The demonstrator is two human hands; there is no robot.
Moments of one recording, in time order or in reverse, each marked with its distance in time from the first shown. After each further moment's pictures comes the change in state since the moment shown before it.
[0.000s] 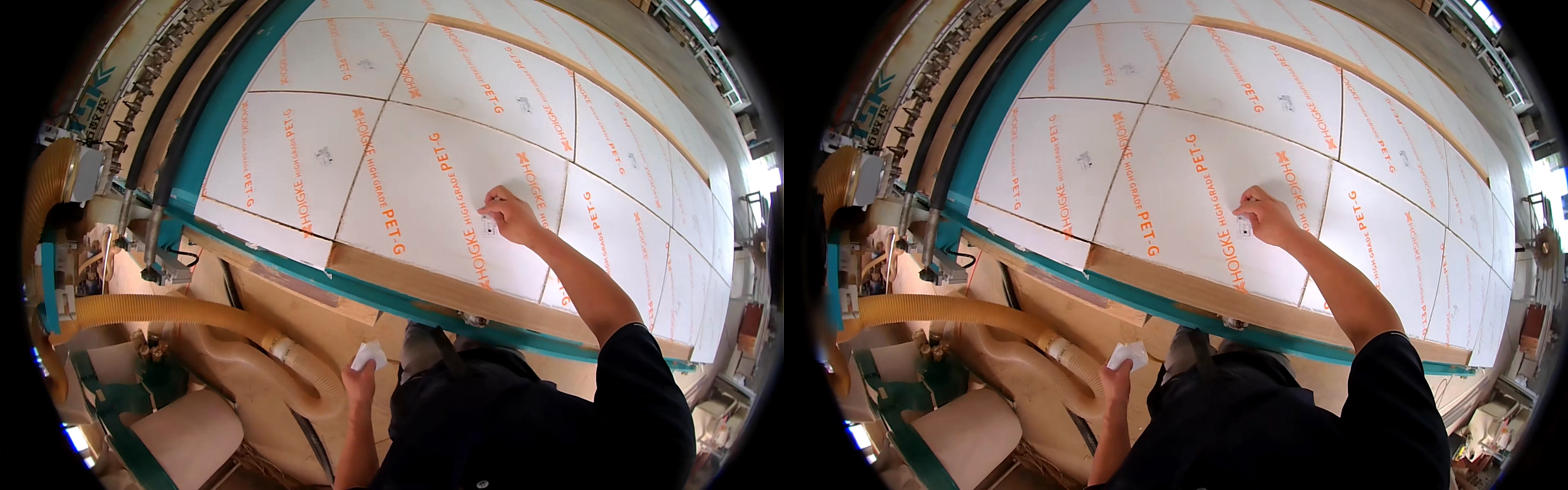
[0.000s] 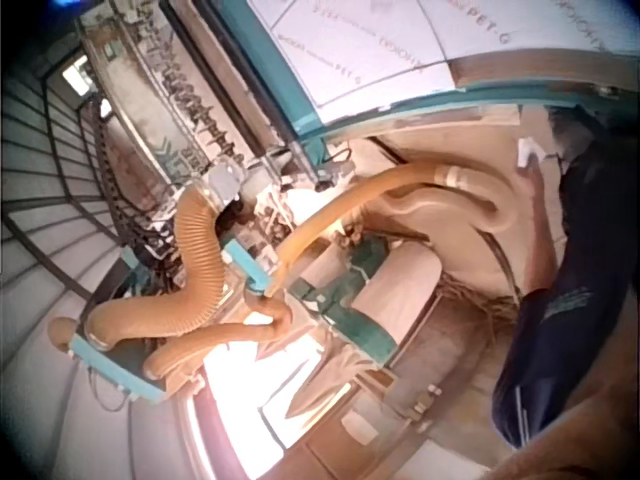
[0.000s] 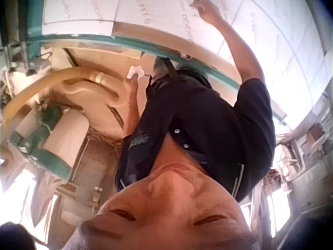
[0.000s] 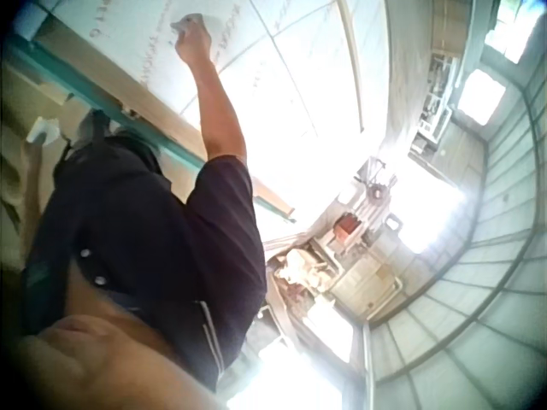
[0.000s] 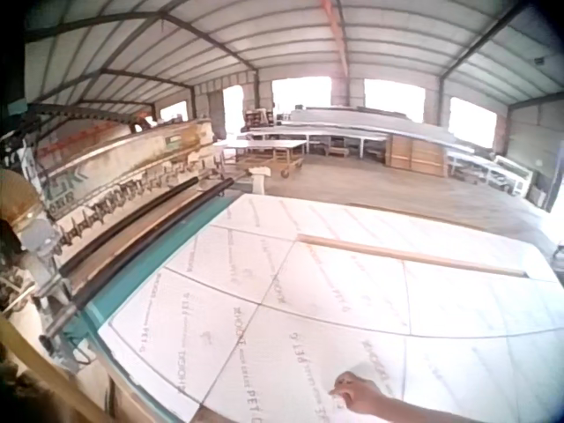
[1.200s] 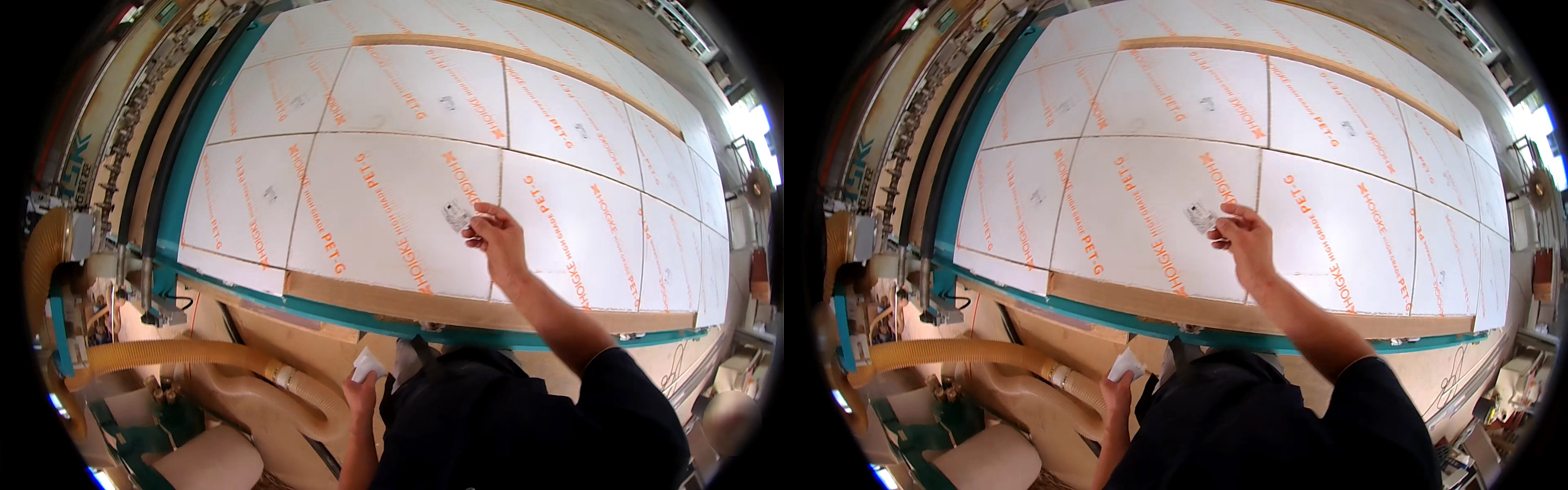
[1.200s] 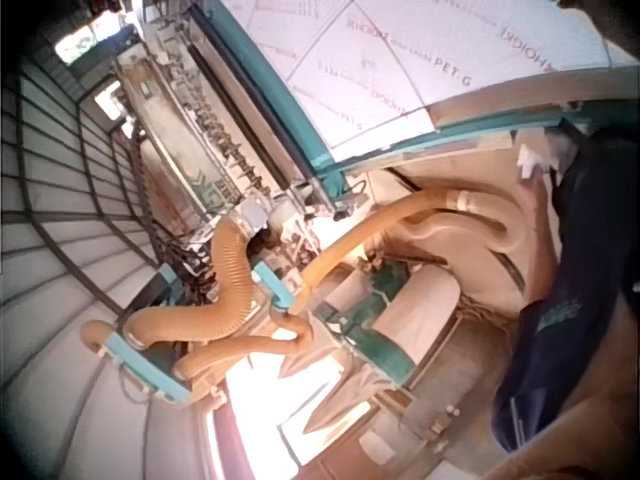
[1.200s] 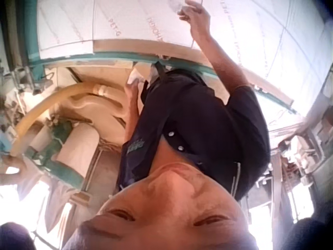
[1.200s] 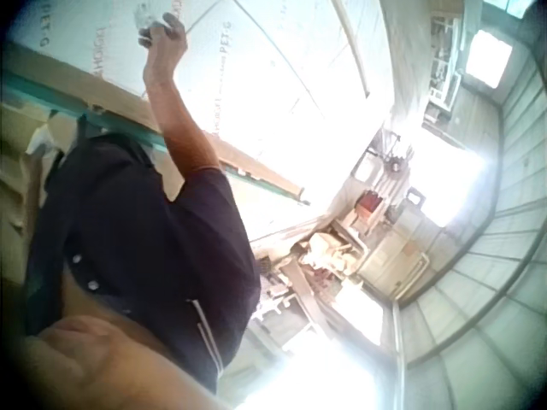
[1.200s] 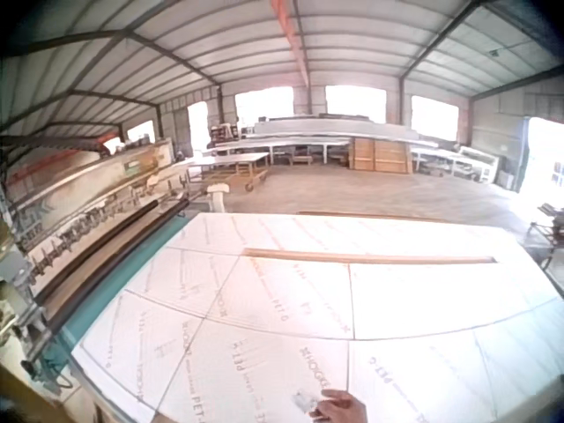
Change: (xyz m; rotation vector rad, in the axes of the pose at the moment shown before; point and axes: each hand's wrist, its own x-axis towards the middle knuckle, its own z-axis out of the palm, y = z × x) left_hand -0.039 0.010 0.065 0.005 -0.116 0.106; right_hand -0.084 -0.063 -0.067 1.332 0.639 0.683
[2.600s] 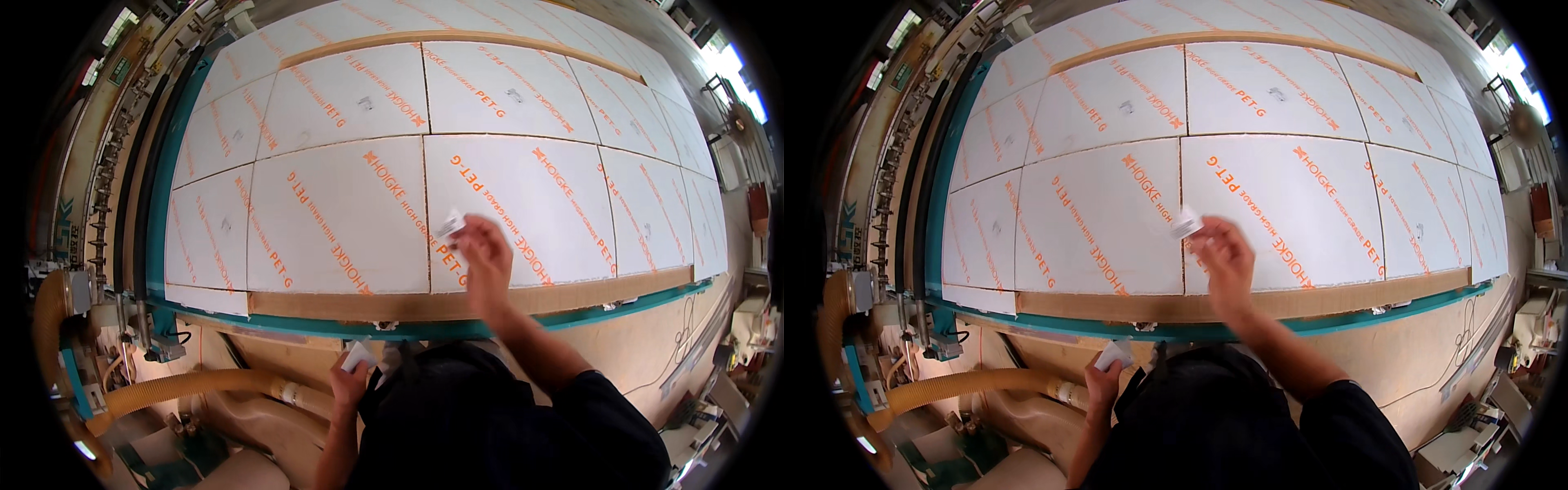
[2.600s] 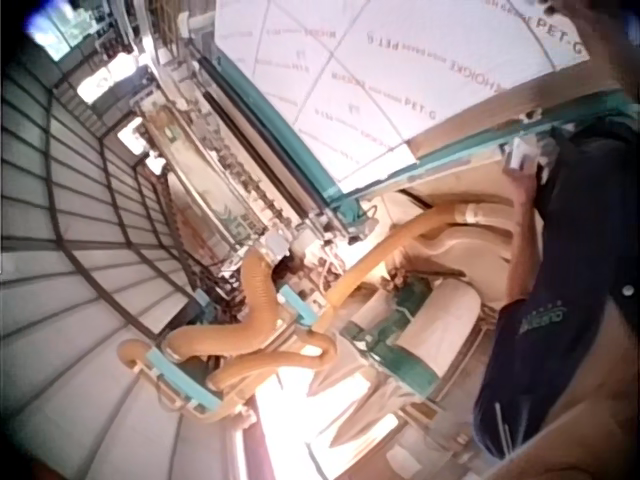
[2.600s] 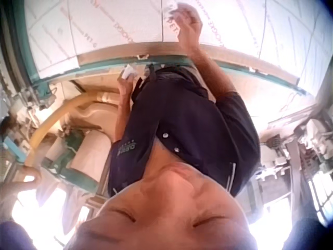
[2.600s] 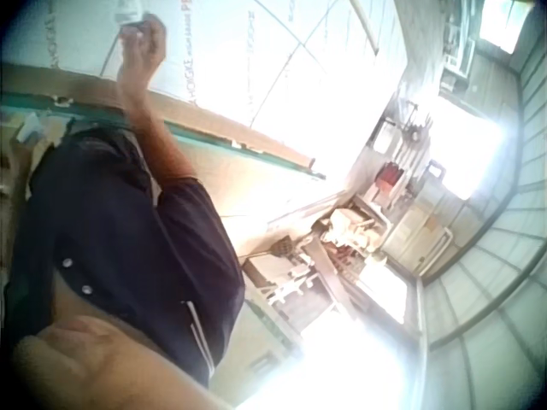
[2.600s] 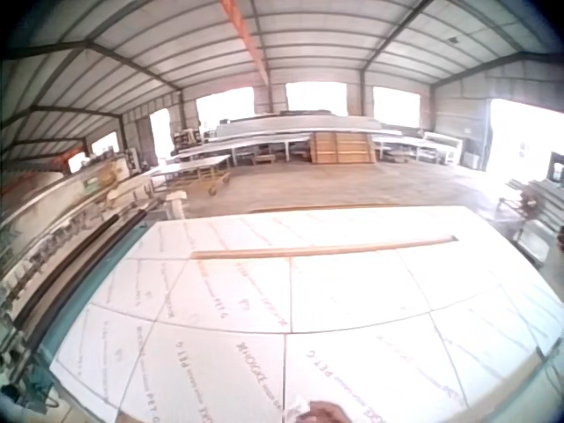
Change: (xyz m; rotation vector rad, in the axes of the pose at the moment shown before) left_hand -0.016 0.052 0.064 0.268 -0.257 0.261; right_hand -0.054 -0.002 -0.096 0.237 -0.053 -0.468
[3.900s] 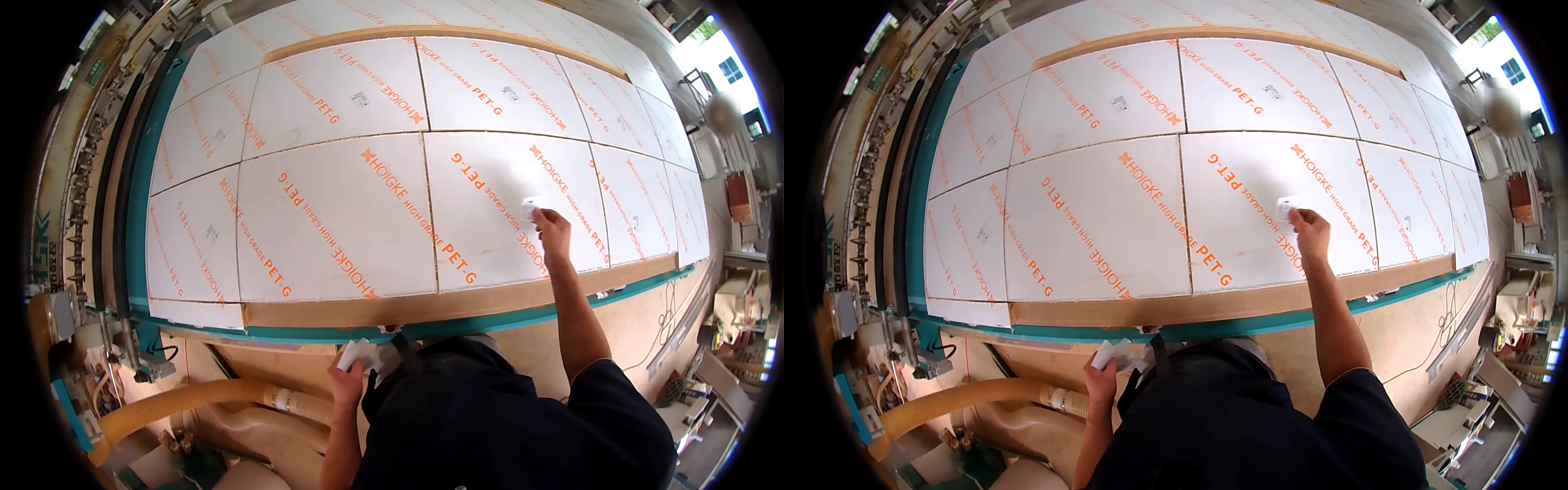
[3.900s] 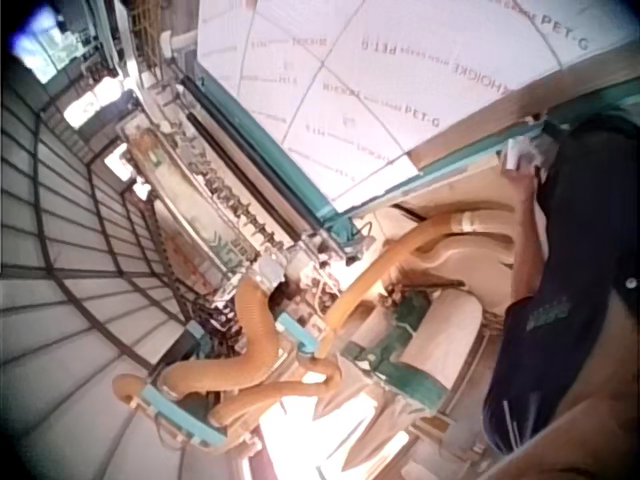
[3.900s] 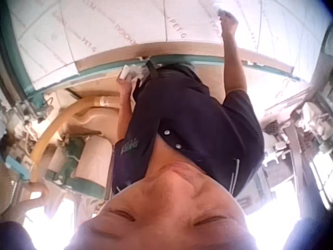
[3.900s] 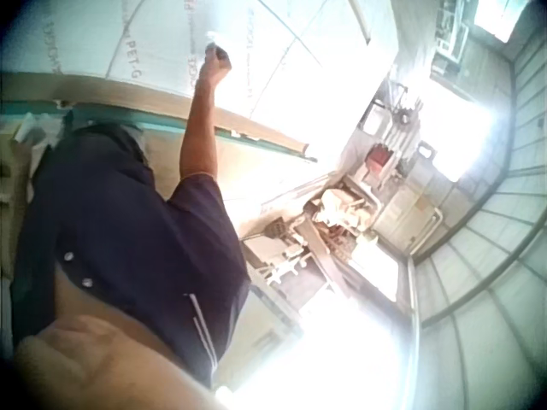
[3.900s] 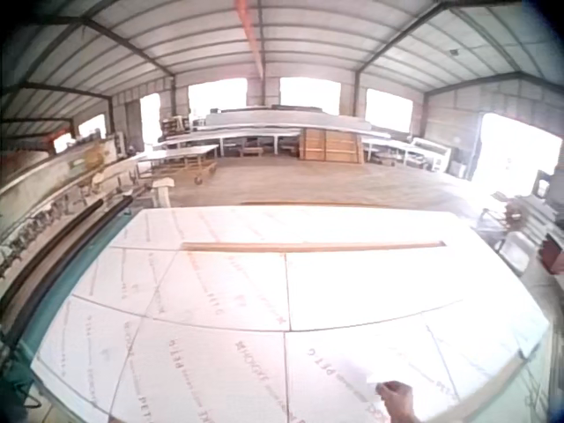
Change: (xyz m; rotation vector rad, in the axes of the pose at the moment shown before) left_hand 0.030 -0.006 -0.013 -0.086 -0.053 -0.096; right_hand 0.058 -0.021 -0.153 -0.841 0.502 0.223
